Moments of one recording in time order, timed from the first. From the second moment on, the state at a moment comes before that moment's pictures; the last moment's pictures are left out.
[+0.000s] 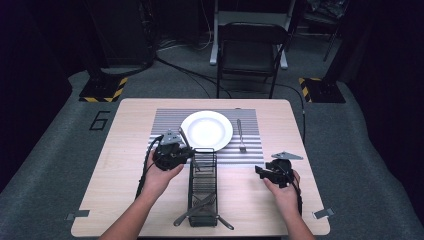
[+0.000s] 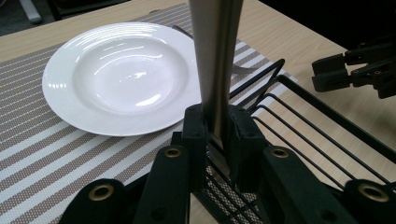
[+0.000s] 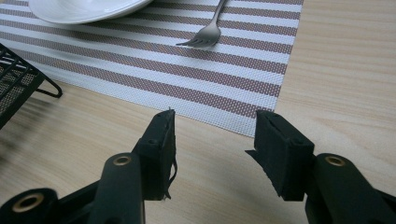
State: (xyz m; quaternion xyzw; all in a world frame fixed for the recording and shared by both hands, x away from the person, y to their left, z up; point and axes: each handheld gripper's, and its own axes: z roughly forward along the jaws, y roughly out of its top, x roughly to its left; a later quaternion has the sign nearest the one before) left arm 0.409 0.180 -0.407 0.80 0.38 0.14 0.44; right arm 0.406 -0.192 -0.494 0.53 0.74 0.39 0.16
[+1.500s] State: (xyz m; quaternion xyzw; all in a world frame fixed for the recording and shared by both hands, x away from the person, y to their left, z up) left arm 0.396 0.182 -0.372 0.80 0.36 0.16 0.45; right arm 0.405 -0.192 -0.495 0.54 0.73 0.39 0.16
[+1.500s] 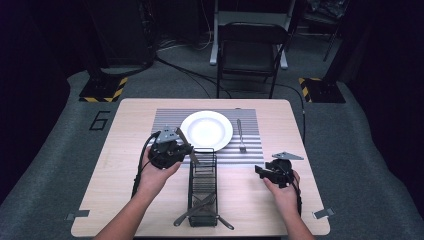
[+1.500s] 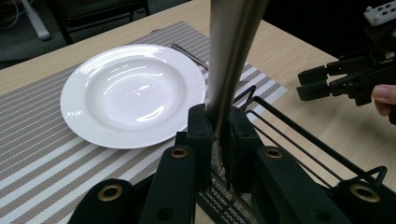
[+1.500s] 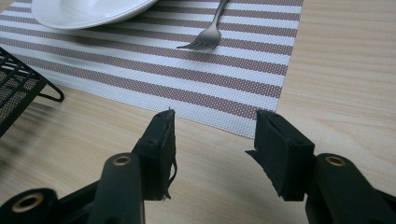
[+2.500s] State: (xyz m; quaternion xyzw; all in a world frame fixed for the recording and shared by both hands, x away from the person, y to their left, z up) left arm 0.417 0.171 -0.354 0.77 0.38 0.17 0.48; right arm 0.405 -0.192 -0.495 0.54 0.73 0.40 0.16
